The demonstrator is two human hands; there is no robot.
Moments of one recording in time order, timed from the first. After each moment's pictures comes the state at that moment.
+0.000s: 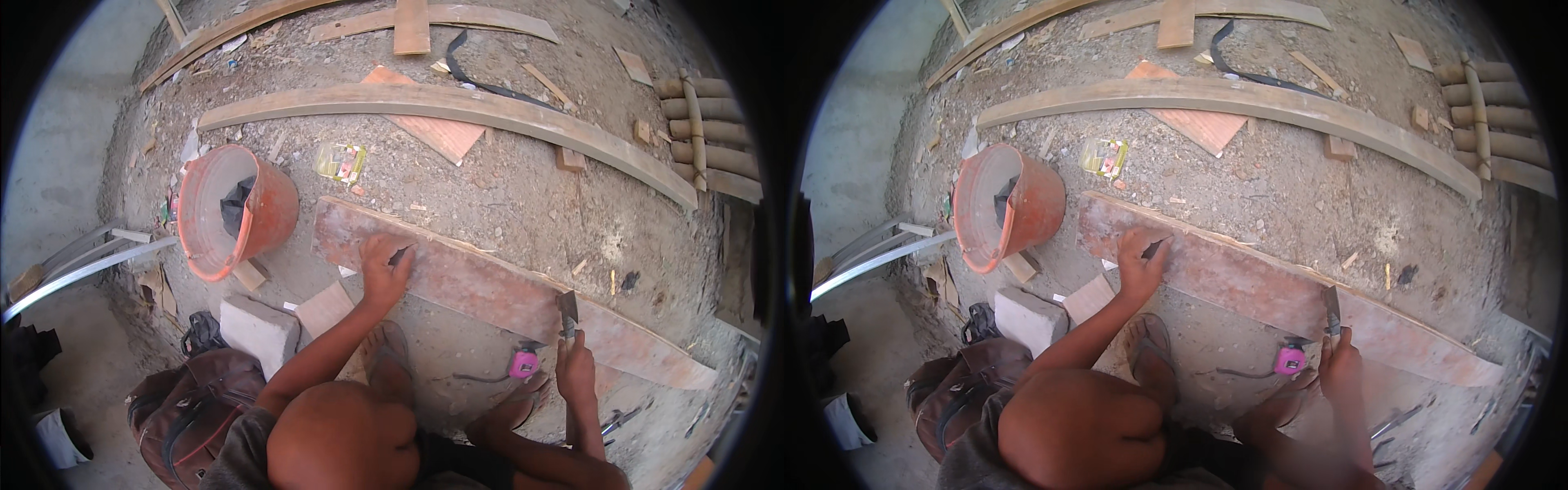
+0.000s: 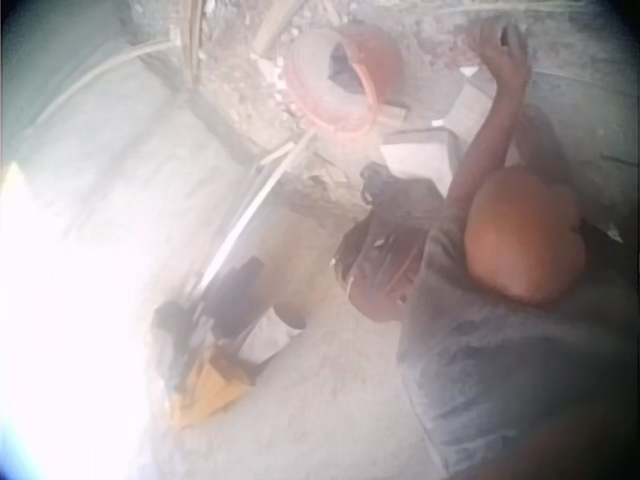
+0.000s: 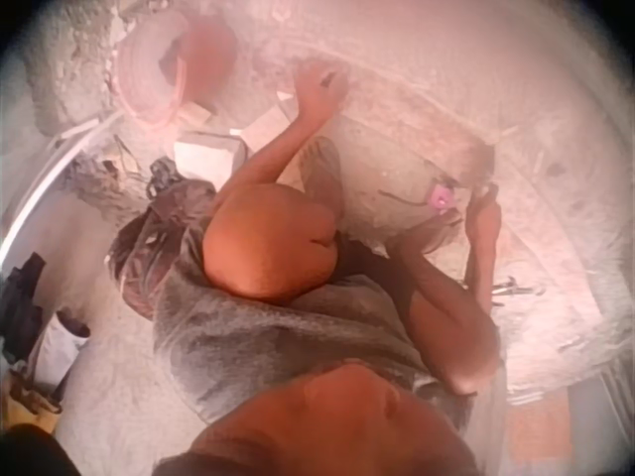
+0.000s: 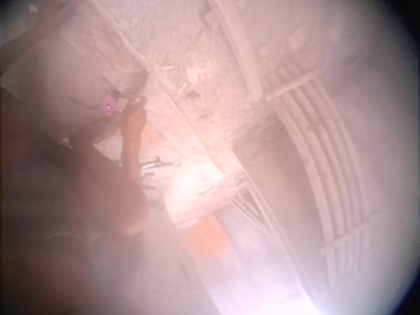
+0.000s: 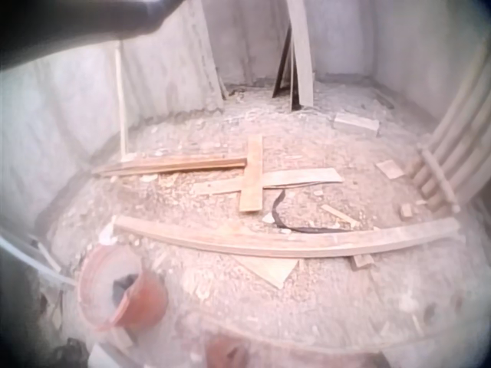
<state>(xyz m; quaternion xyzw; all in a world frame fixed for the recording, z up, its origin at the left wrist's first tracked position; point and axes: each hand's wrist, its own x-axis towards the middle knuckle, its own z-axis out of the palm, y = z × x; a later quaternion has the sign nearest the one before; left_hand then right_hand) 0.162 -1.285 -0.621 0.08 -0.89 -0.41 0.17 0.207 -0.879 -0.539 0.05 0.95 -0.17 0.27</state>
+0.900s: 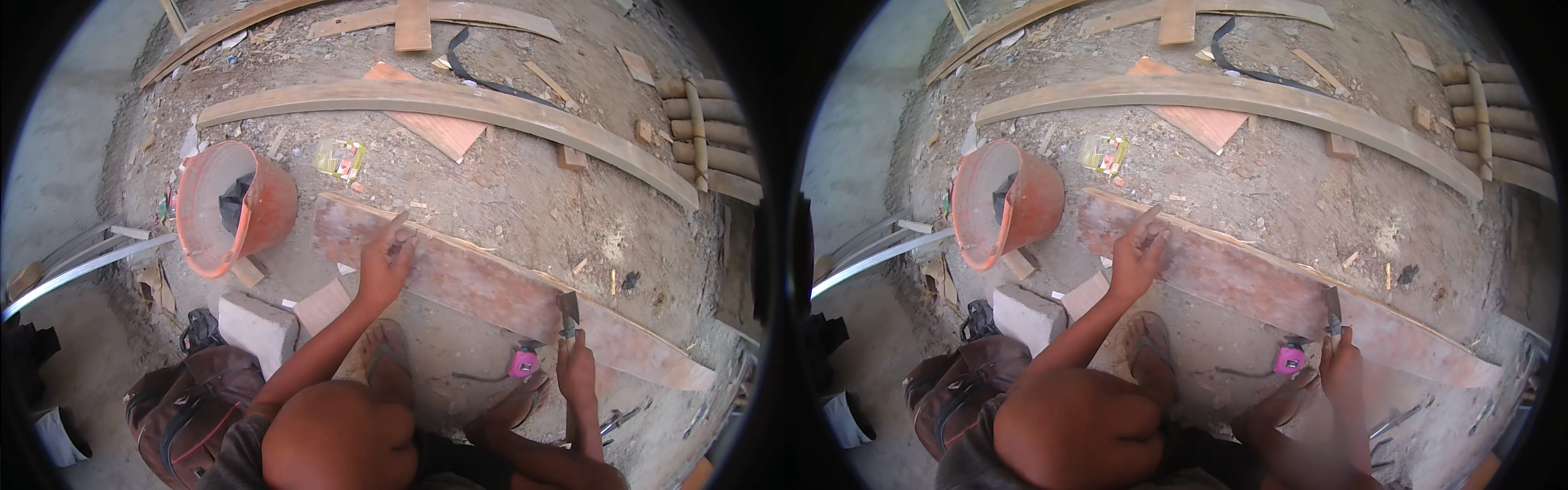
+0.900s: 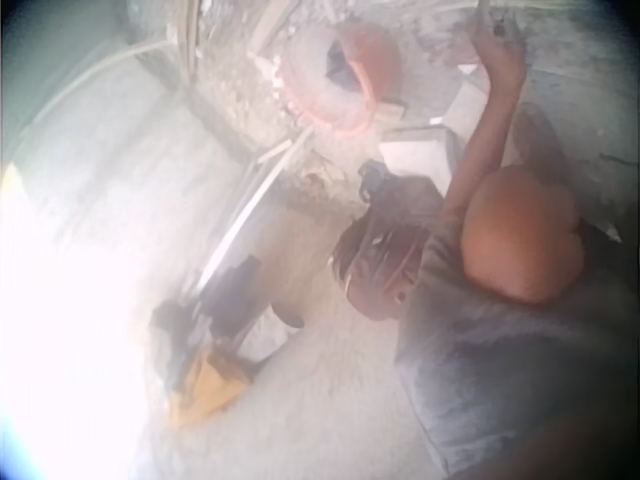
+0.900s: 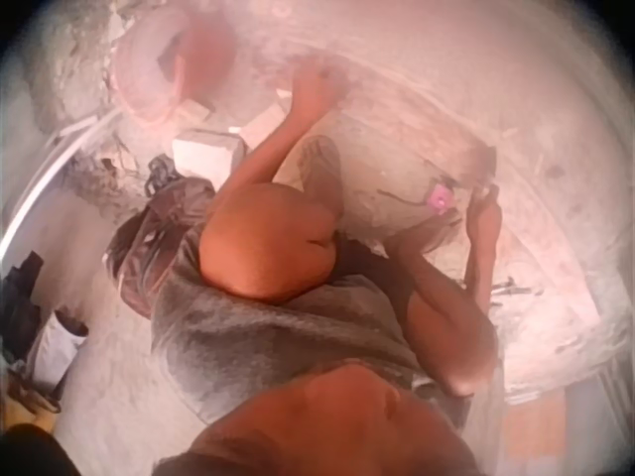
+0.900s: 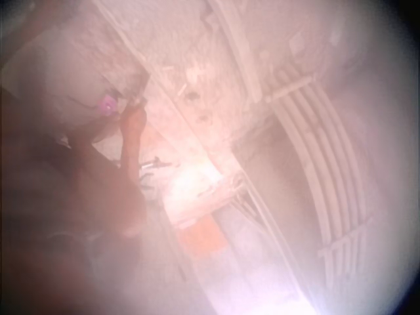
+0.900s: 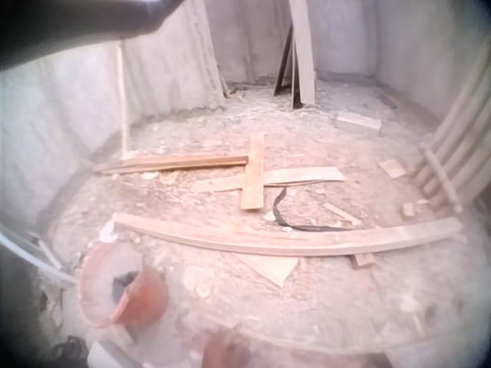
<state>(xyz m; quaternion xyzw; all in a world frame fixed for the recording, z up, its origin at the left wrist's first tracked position) 0.152 -1.279 -0.587 0.19 -0.77 -0.61 0.03 0.208 -0.876 -0.541 0.05 0.95 -0.19 0.26</state>
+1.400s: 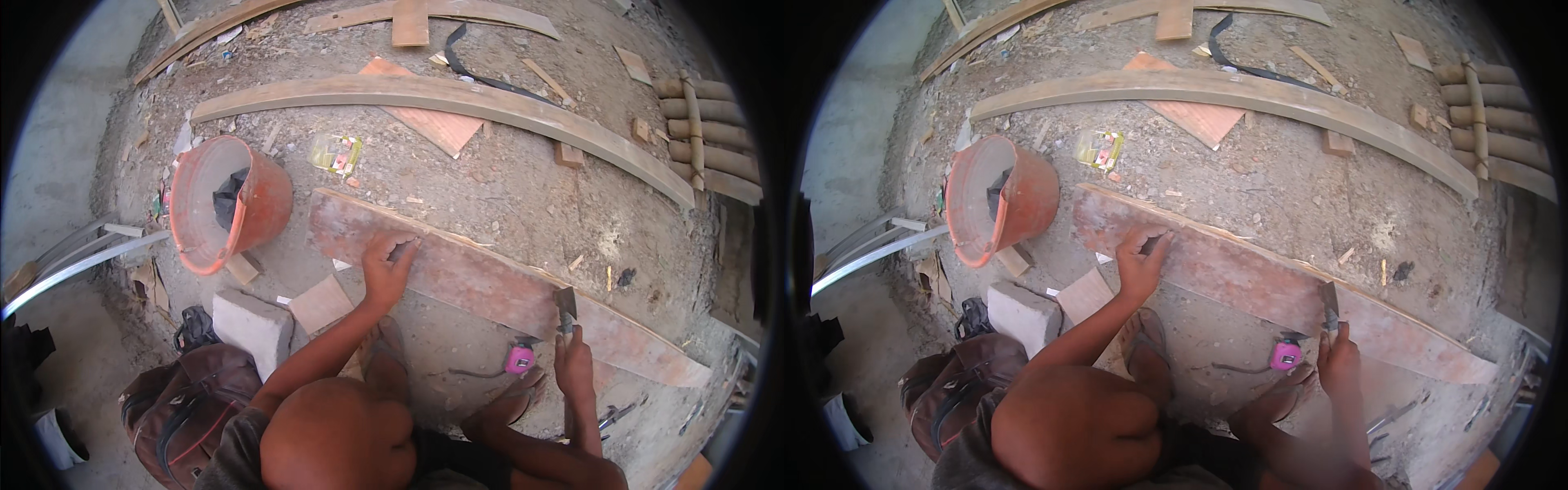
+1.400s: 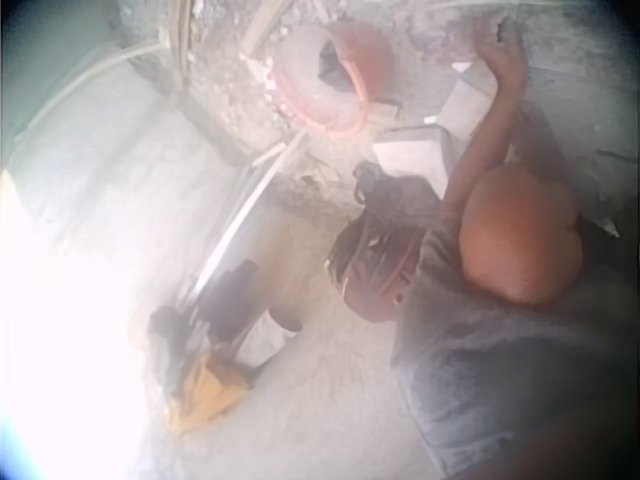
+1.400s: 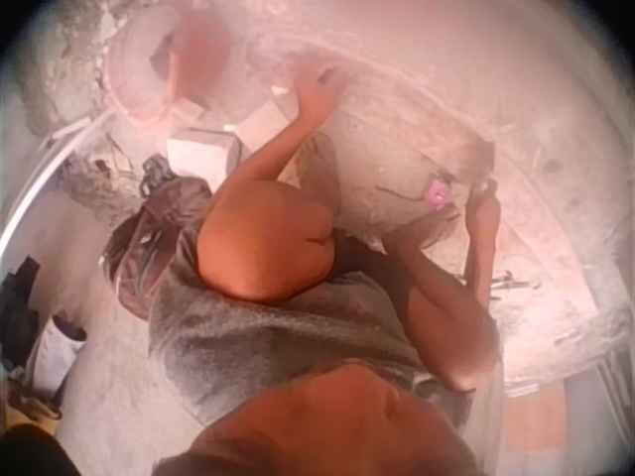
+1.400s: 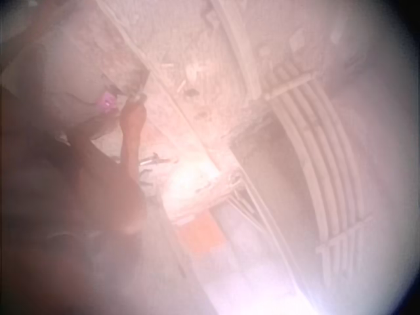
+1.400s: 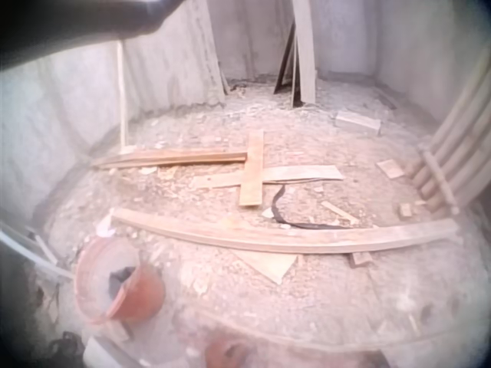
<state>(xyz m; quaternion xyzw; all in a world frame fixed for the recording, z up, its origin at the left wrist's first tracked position) 0.164 -1.272 -0.617 0.13 -0.83 -0.52 0.15 0.210 -0.869 -0.548 0.04 0.95 -0.18 0.26</state>
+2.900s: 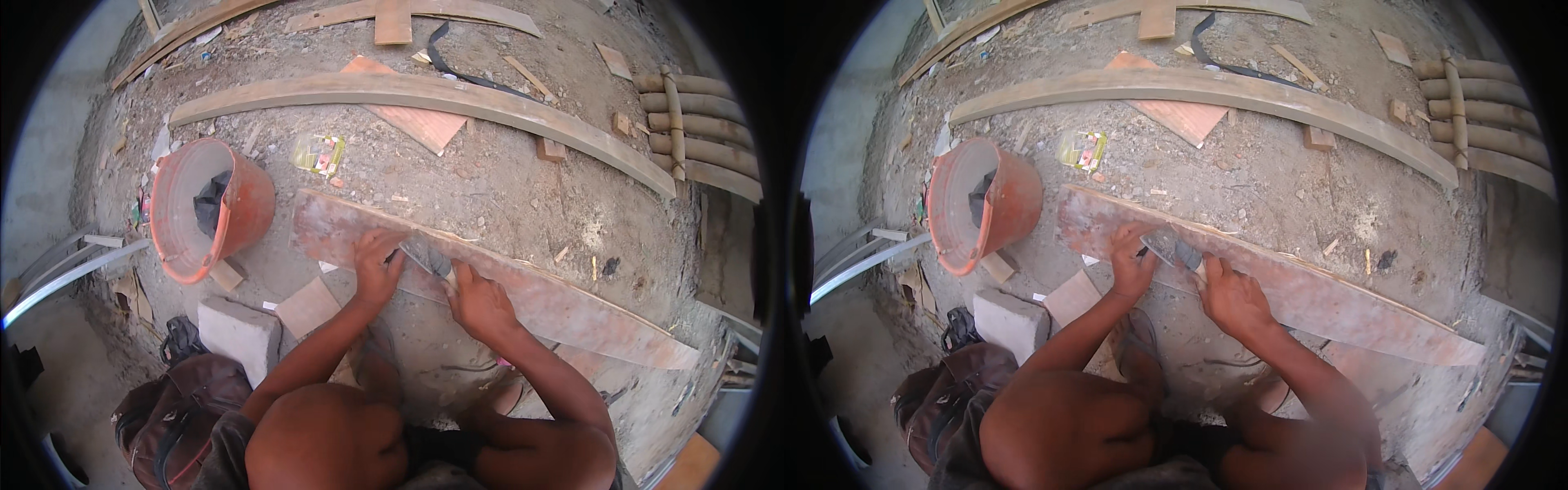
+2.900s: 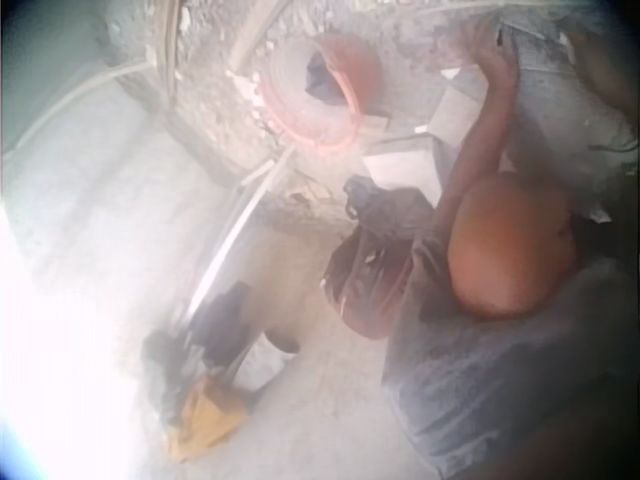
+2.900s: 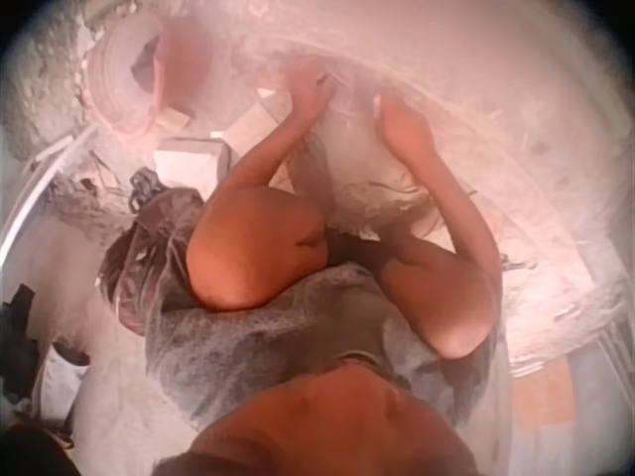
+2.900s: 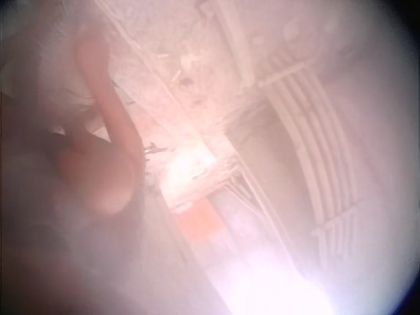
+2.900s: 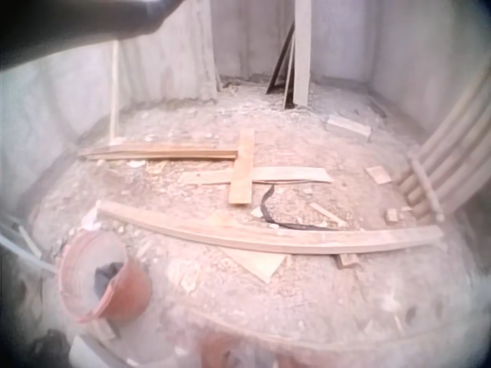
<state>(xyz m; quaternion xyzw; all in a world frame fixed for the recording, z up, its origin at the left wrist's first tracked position) 0.168 -1.280 -0.633 0.04 -0.89 -0.43 0.16 0.139 -1.063 -0.541 -0.21 0.90 -0.22 0.31</state>
